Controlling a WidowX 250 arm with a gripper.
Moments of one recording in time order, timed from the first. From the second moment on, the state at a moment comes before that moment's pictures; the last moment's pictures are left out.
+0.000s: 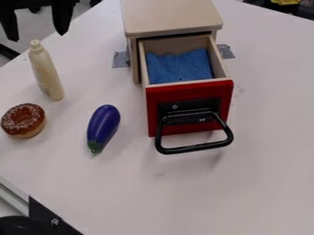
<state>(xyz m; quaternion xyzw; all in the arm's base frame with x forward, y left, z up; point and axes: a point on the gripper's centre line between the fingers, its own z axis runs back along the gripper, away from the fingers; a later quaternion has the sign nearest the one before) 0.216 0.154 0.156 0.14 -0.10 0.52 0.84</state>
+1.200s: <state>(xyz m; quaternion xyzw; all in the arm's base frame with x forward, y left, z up) 0.201 0.045 0.126 0.02 -0.06 0.18 0.98</state>
